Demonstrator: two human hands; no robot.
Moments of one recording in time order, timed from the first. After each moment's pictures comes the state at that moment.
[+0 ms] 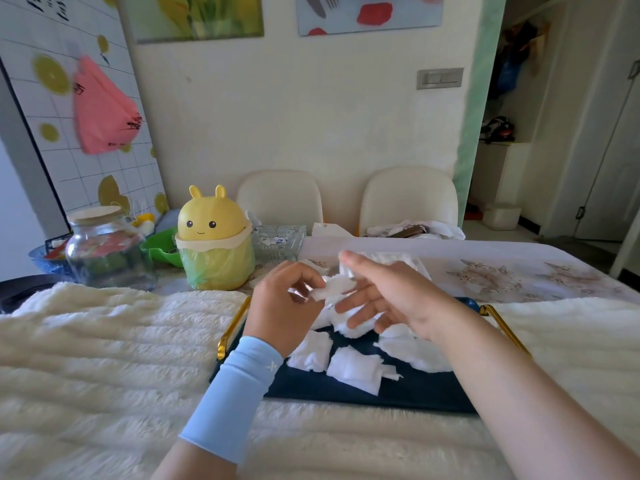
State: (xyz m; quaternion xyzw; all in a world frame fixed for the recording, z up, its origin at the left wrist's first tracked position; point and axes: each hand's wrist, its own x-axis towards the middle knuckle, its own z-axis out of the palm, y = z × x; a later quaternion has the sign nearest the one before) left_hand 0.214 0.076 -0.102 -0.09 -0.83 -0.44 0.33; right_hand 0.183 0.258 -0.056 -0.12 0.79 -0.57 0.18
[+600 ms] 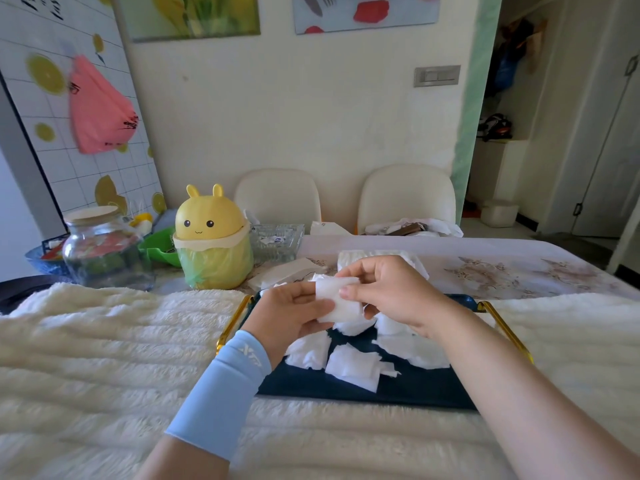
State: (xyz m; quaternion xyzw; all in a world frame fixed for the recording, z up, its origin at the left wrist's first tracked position) left_hand 0.214 0.077 -0.104 0.01 -0.66 -0.75 0.01; right_hand 0.169 0.258 -0.075 -0.21 0.80 -0.56 0.06
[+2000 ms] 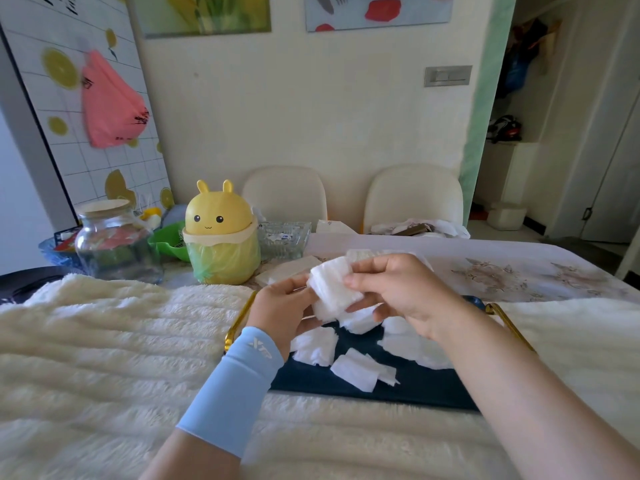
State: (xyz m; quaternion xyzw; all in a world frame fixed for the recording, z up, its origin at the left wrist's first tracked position) left_hand 0.212 0.074 -0.107 0.10 -0.63 -0.76 0.07; right_hand 0.187 0.249 -0.060 -0.13 0.75 -0.64 0.11
